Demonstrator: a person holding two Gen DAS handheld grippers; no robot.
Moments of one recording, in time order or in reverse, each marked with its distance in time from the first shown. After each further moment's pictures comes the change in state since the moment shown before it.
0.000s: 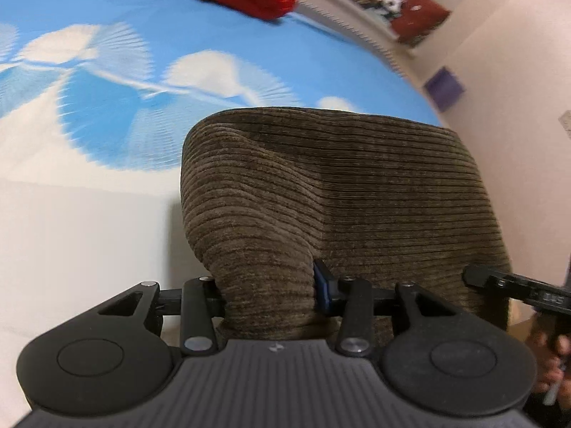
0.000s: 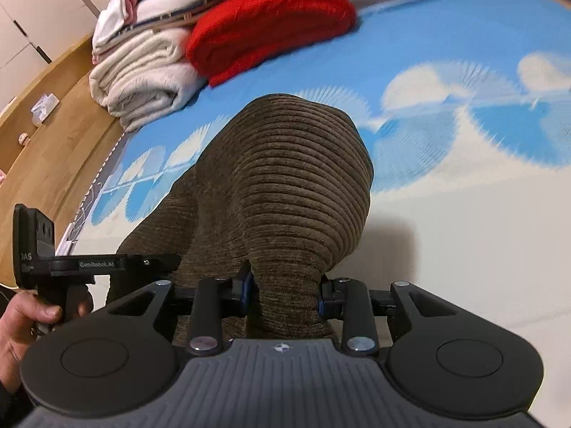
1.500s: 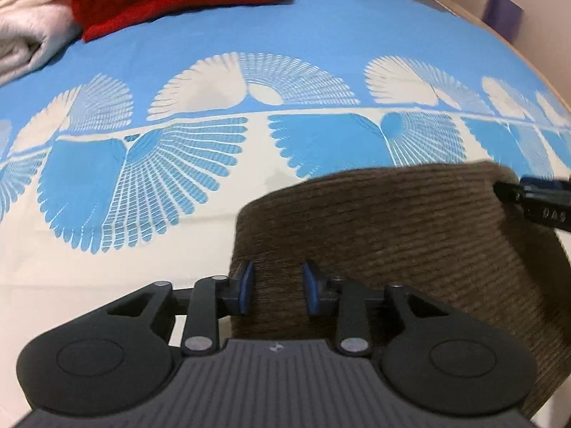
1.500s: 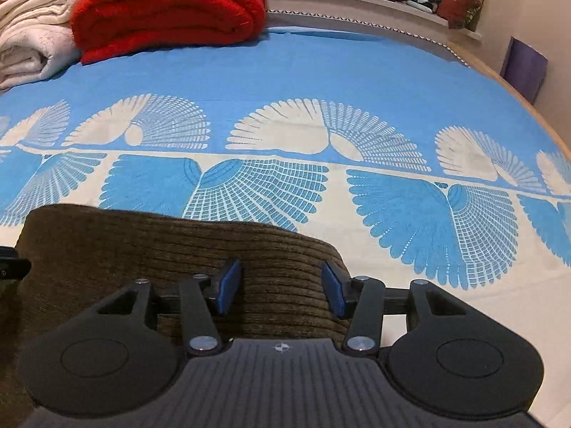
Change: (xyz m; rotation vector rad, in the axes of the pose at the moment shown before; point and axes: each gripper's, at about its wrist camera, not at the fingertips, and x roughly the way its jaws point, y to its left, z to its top) left arm 0.129 -0.059 0.025 0.219 0.034 0.414; right arm 0.150 -0.104 0.074 -0.213 -0.055 -0.497
